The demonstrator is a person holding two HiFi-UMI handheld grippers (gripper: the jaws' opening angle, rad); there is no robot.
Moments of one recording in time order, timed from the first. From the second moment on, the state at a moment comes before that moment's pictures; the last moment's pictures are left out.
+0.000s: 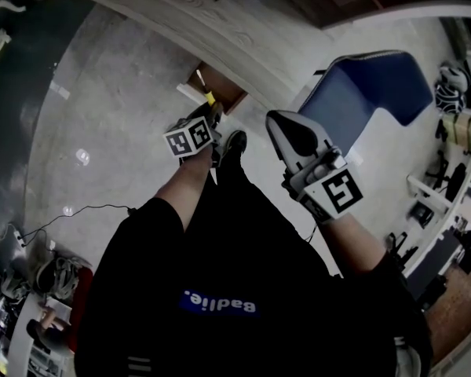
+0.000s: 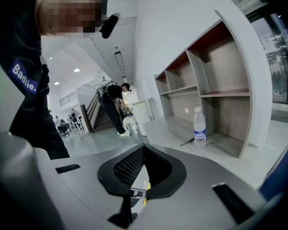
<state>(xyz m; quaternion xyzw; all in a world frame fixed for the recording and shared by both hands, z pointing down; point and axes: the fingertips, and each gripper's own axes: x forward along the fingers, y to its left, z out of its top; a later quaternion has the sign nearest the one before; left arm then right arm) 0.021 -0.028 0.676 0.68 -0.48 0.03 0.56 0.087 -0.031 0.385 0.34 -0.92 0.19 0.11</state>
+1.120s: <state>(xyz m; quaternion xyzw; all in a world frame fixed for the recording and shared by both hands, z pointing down) 0.011 -0.062 0.778 0.60 -0.50 0.10 0.62 0.109 -0.019 0.415 0.37 -0.89 0.21 0.15</state>
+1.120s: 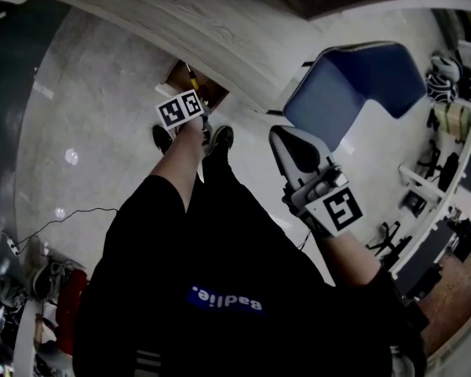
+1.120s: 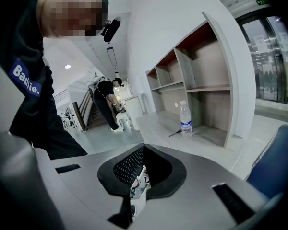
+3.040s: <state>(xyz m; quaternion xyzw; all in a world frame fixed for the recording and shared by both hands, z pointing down) 0.024 -0.077 0.807 0.52 -0.50 0.06 0.69 0.123 -0.016 0.426 0.41 -0.86 0.24 0.18</state>
